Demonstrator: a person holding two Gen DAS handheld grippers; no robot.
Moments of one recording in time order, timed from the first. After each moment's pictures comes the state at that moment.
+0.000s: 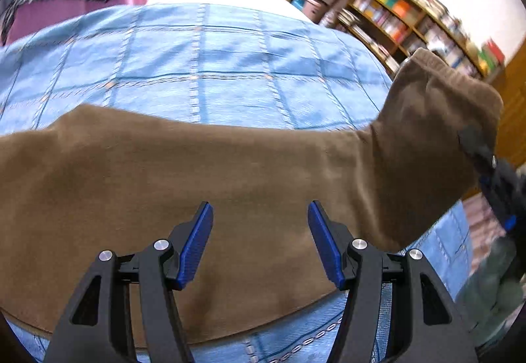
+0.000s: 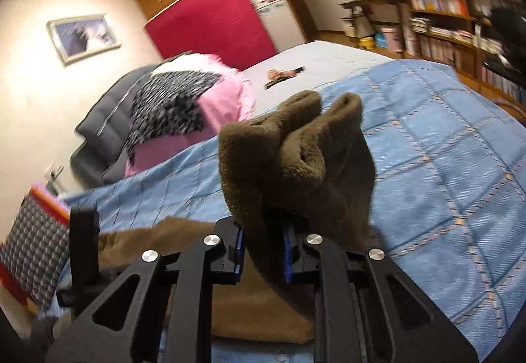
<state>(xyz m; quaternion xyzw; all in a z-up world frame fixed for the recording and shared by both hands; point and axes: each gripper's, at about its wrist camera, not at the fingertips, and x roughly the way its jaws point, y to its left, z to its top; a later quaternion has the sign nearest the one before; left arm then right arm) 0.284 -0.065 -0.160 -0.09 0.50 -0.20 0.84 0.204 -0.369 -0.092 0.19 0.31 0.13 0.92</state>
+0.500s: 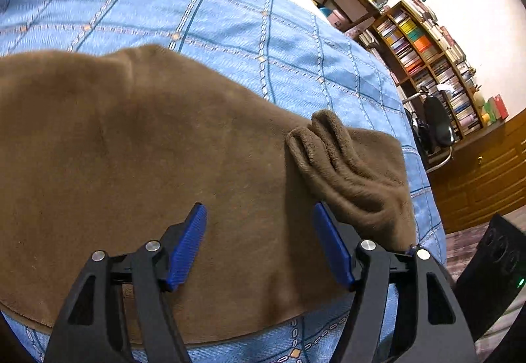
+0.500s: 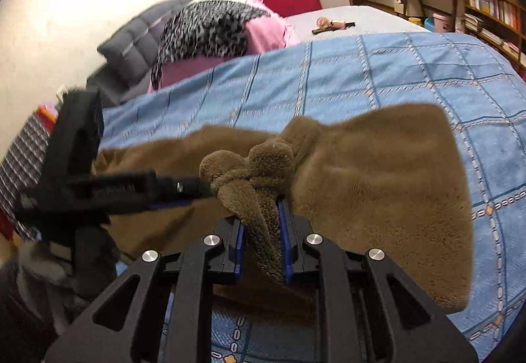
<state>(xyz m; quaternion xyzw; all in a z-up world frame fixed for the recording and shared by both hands) 0.277 0.021 -0.194 -0.20 0.52 -0.18 0.81 0.208 -0.232 -0.177 0.09 0.40 0.20 0.89</state>
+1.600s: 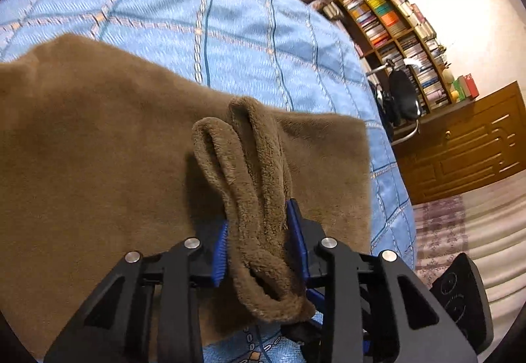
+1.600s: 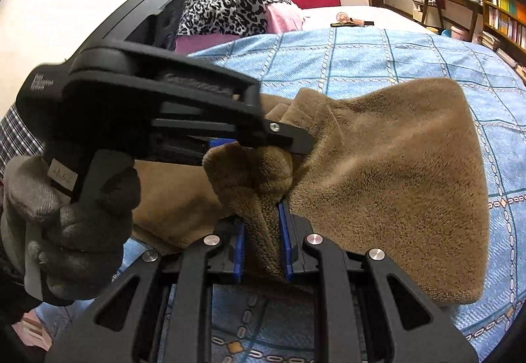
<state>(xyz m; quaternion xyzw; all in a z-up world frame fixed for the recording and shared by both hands) 0.294 -0.016 -0.189 -0.21 0.54 -0.27 0.76 0.185 -0.210 -0.192 0.05 0.40 0.23 0.89</state>
